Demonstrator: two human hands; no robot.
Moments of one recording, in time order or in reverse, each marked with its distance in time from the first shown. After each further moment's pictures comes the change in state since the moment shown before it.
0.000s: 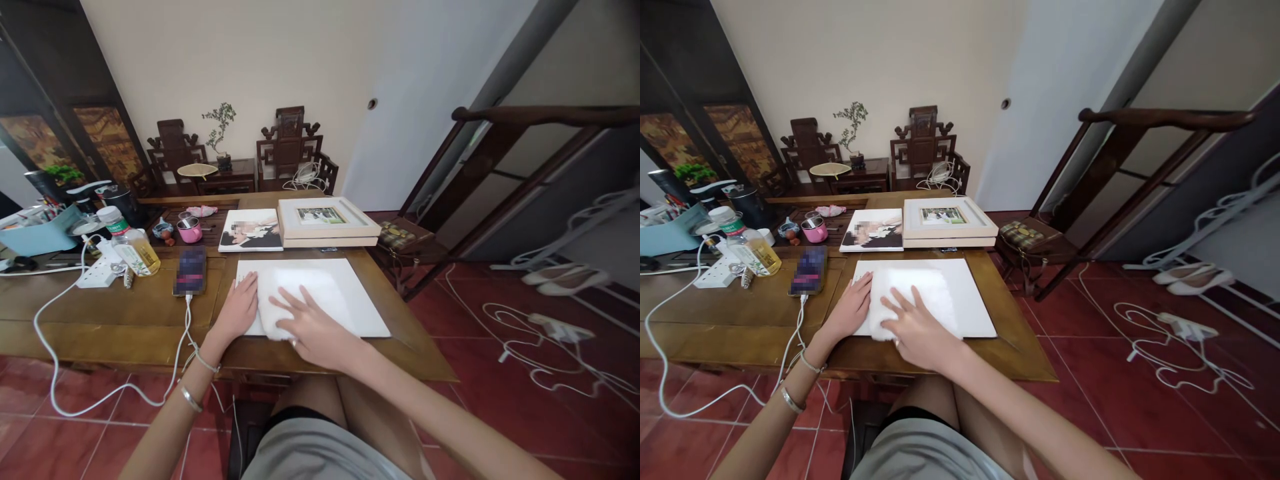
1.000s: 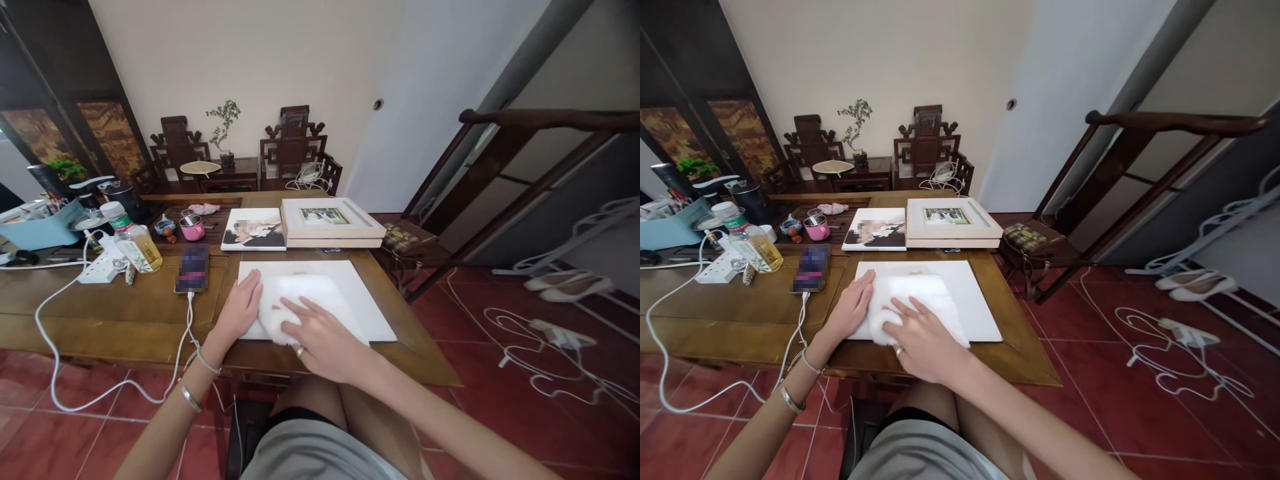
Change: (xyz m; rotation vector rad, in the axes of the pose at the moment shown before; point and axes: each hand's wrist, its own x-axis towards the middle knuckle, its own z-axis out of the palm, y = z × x) left_hand -0.002 0.007 -0.003 -0.299 0.188 -0.055; right_hand -0.007 -0.009 -0.007 0.048 0.029 0.024
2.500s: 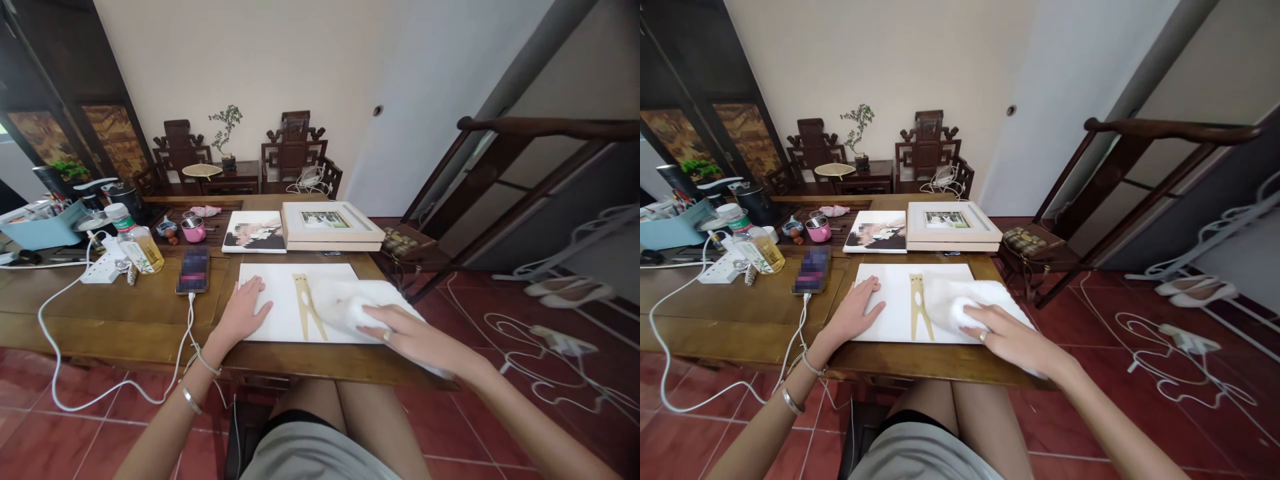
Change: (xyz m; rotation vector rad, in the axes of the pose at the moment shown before) left_hand -0.003 -0.002 0.003 0.230 -0.113 0.036; right_hand -0.081 0.082 -0.024 0.280 -0.064 0.564
